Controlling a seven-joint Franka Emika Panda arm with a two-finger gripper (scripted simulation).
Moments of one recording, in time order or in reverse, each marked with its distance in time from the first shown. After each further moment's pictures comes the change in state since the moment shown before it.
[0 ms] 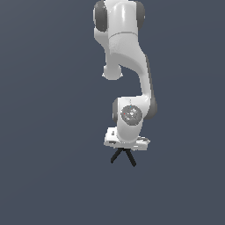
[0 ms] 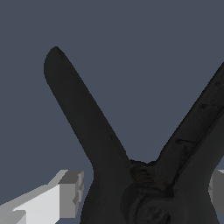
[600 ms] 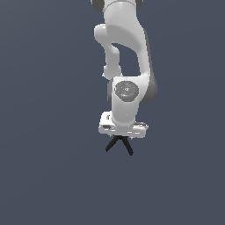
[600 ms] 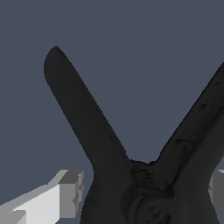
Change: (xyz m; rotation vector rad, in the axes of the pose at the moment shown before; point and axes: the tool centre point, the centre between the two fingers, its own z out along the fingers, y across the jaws) arm -0.024 0.024 -0.077 0.000 0.000 0.000
